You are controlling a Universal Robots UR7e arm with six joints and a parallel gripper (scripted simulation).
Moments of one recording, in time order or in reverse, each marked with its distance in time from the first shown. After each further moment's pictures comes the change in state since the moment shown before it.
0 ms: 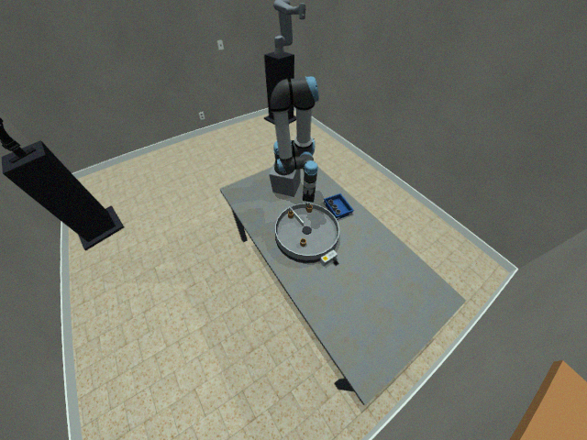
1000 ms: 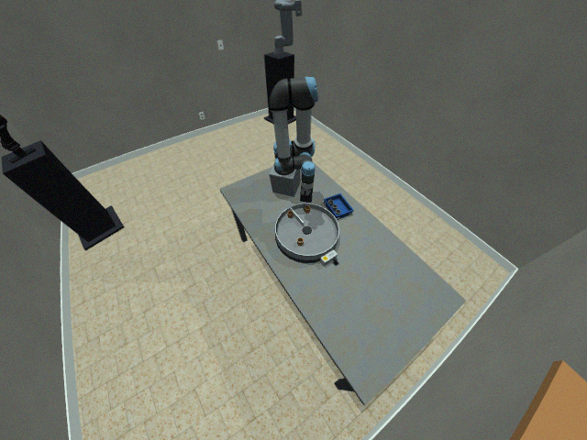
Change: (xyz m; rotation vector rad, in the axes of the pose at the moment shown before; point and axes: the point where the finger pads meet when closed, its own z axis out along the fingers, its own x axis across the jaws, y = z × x) arm 0.014 -0.008 0.000 -0.001 -0.001 -0.001
